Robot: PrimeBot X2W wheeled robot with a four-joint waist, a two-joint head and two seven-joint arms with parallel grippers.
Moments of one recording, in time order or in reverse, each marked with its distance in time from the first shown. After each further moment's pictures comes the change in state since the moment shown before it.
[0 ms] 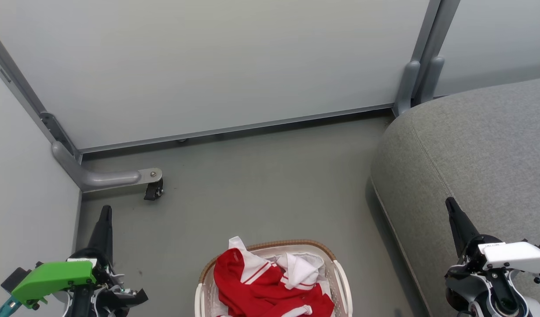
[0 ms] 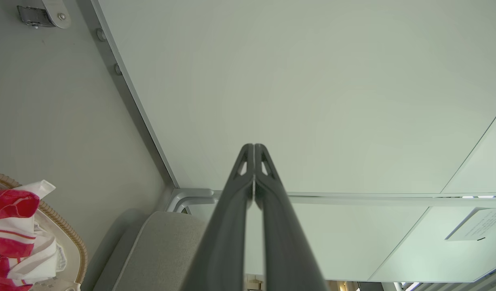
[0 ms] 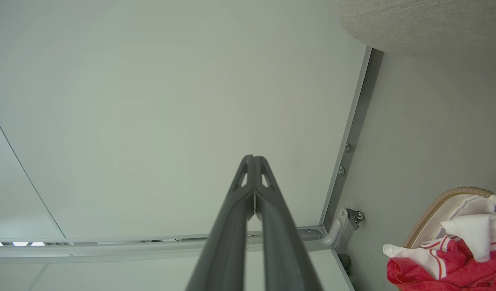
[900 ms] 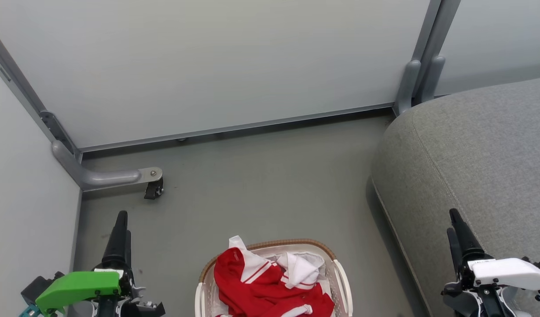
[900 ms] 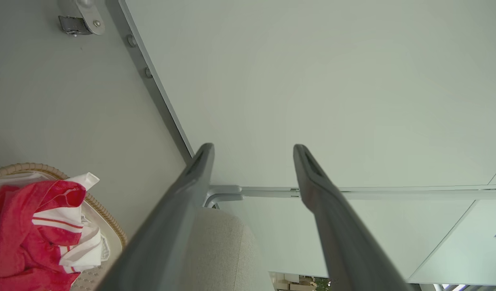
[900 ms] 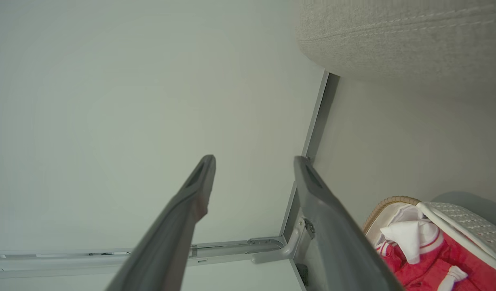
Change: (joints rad) left arm 0.039 -0.010 -0.082 0.024 0.089 0.002 -0.087; right arm 0.036 0.015 0.005 0.054 -0.137 0.000 -0.085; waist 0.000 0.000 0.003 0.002
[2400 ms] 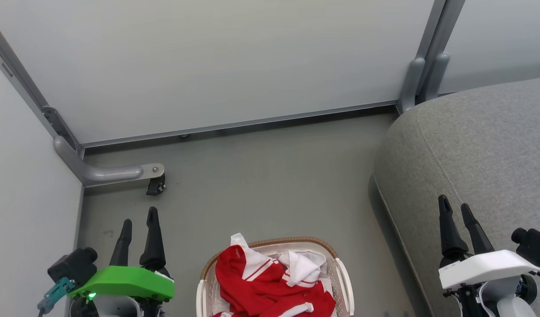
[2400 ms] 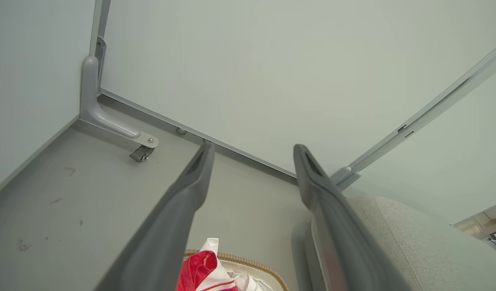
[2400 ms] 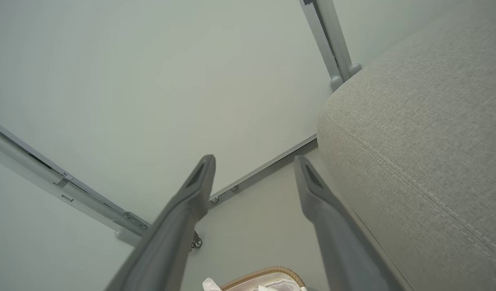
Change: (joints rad) left arm 0.018 0.003 -0.112 -0.053 0.828 0.056 -0.153; right arm 0.033 -0.008 0.038 -0.144 -0.812 0.000 -0.154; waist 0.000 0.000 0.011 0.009
